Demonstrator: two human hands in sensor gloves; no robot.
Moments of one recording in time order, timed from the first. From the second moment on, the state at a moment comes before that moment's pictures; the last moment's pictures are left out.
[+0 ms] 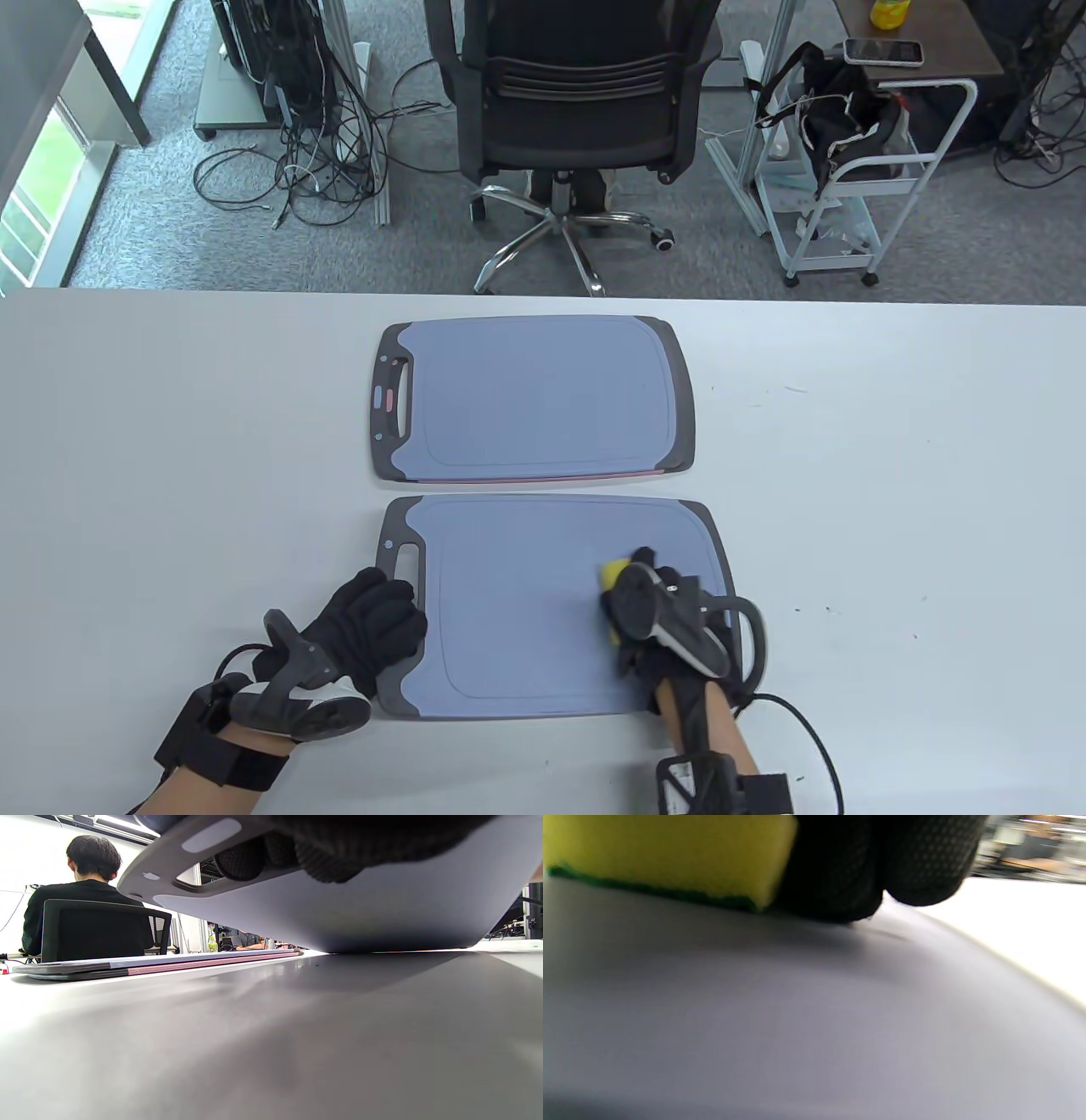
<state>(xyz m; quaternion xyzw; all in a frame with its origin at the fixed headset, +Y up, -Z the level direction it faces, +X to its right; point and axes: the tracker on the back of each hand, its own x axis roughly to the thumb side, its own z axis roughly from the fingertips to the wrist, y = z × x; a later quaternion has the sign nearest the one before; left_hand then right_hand) -0.228 -0.767 -0.154 0.13 -0.41 -0.01 0.90 0.167 -0.771 -0.213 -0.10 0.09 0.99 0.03</state>
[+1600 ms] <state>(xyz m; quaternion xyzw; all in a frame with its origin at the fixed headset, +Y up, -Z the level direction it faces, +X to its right) -0.229 -0.766 -0.155 0.12 -0.41 0.01 0.90 -0.054 -0.735 -0.150 0.28 0.00 0.96 -0.01</state>
